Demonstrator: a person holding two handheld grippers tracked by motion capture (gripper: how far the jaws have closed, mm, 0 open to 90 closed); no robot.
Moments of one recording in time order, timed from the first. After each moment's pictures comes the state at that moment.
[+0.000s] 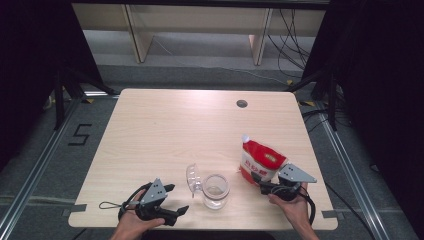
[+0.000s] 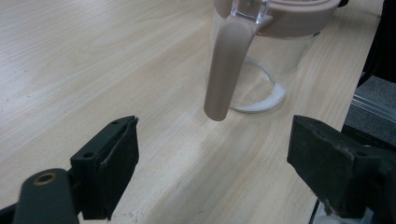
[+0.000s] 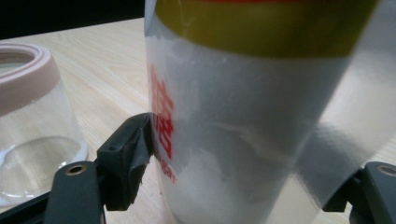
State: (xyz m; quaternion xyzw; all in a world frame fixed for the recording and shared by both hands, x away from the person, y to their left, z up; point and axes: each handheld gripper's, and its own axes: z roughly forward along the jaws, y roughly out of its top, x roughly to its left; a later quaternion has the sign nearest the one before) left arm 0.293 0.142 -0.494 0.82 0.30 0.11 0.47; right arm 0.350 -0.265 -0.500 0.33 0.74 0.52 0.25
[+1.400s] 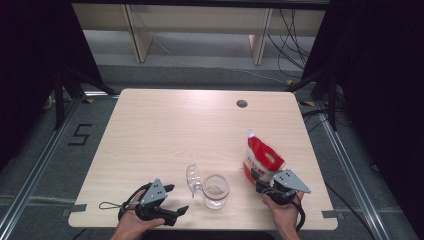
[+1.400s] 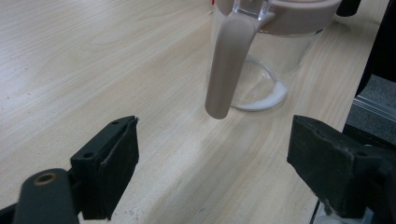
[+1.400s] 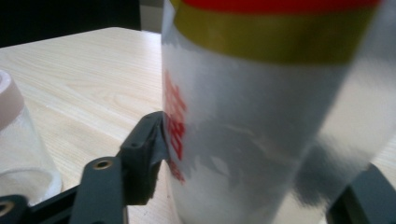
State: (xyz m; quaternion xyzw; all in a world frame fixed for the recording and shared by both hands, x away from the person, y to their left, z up) left arm 0.293 0.142 -0.495 0.82 0.30 0.11 0.47; right arm 0.334 -0.243 -0.504 0.40 0.69 0.51 0.33
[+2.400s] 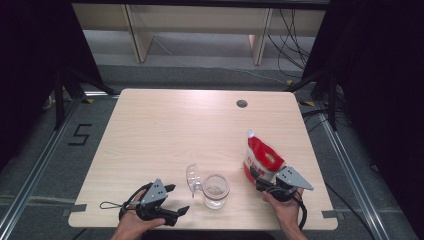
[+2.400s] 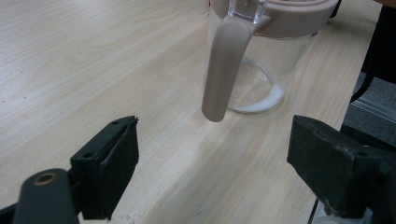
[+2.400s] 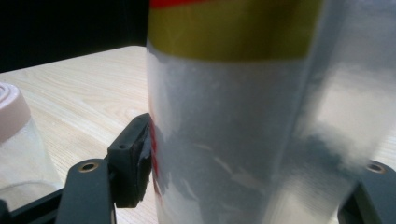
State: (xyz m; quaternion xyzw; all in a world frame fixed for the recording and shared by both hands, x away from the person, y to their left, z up) left arm 0.294 0.141 -0.495 0.82 0.30 0.11 0.47; right arm 0.346 -0.251 -0.510 0.37 0.68 0.55 0.31
